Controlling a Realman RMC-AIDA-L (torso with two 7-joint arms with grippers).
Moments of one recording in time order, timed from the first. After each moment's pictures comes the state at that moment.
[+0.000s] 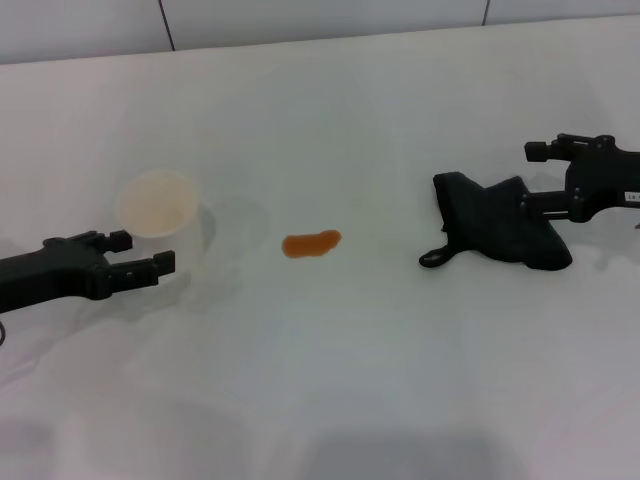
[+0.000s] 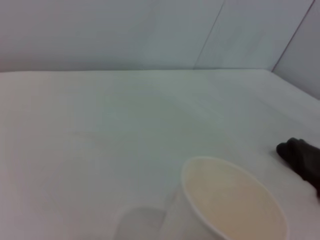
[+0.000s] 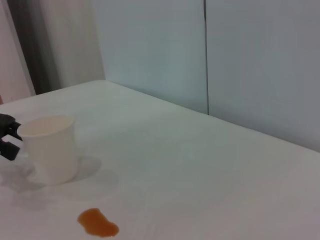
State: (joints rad) left arm -0.76 -2.08 2.85 -0.56 -0.23 1.50 -1.36; right arm 0.73 2.00 -2.82 0.63 0.34 -1.59 1.05
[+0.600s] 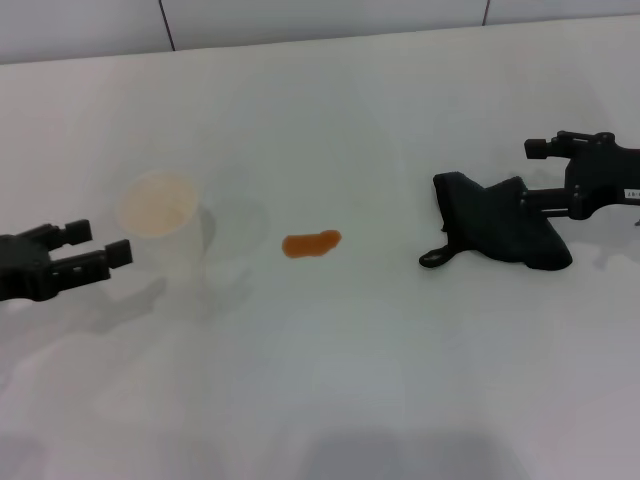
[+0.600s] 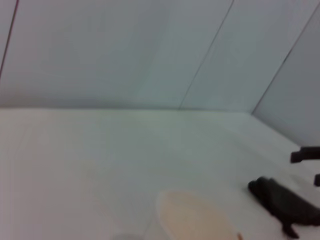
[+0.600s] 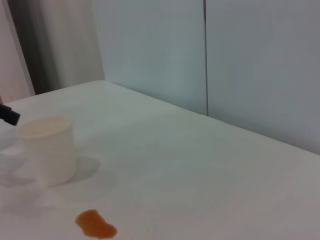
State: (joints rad) left arm -0.70 -2.07 2.85 -0.71 -0.34 1.74 -1.39; right arm 0.73 2.00 -2.82 0.63 0.34 -1.59 1.05
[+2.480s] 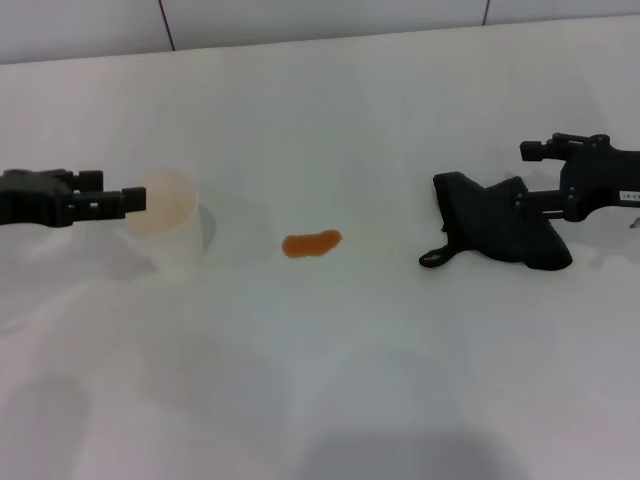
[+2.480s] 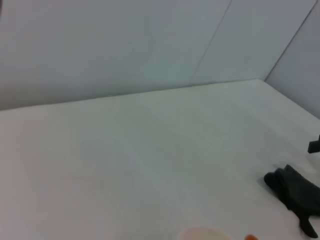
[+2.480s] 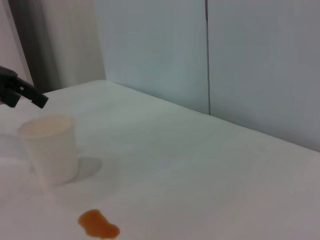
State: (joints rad) left arm -0.92 -2.07 2.85 -0.83 -0.15 1.71 -1.57; right arm 0.73 2.01 -2.82 0.62 0.33 -1.58 1.05
